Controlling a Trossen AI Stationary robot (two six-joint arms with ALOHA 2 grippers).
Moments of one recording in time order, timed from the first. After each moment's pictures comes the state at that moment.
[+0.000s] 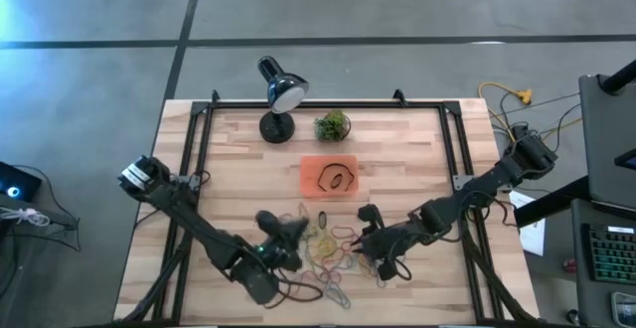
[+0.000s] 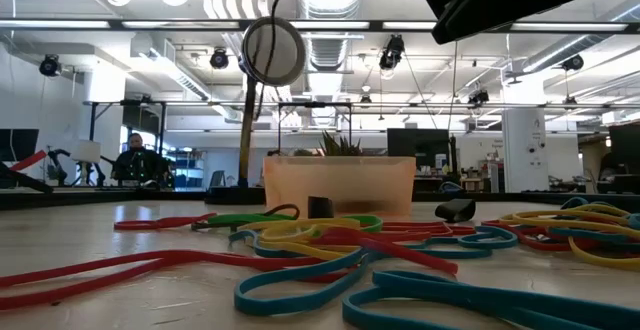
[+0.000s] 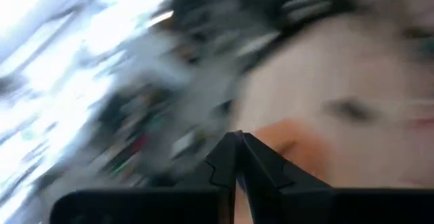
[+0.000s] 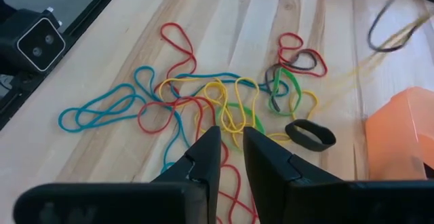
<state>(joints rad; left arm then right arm) -0.68 1.71 1.17 -0.02 -1.27 0.33 0.52 1.52 0.92 -0.12 0.26 0.07</state>
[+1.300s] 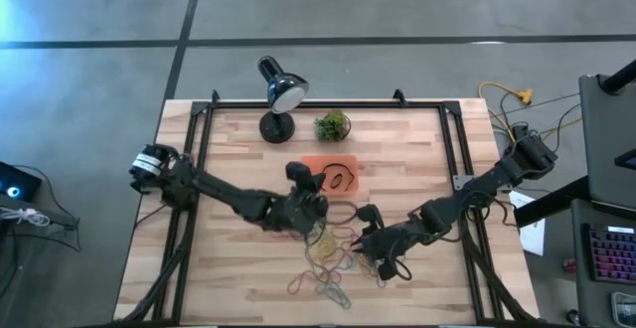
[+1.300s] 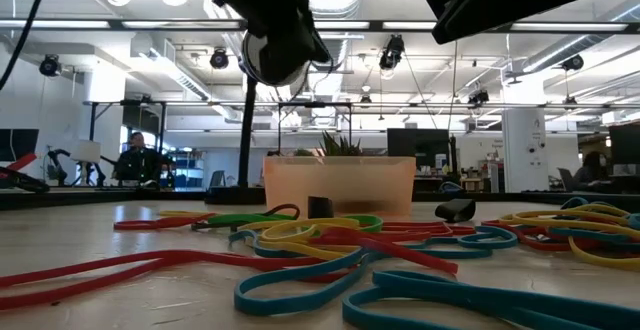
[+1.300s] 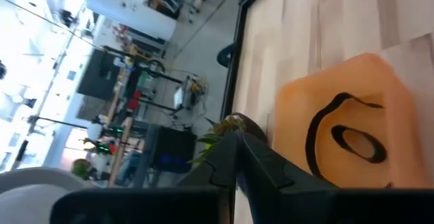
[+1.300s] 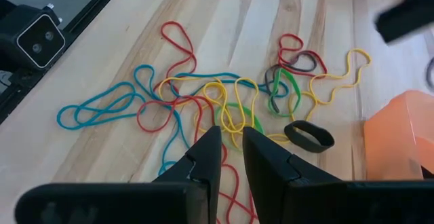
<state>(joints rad) -0.29 1.71 1.15 -0.04 -1.07 0.48 0.52 1.52 0.92 -0.12 0.26 0.05</state>
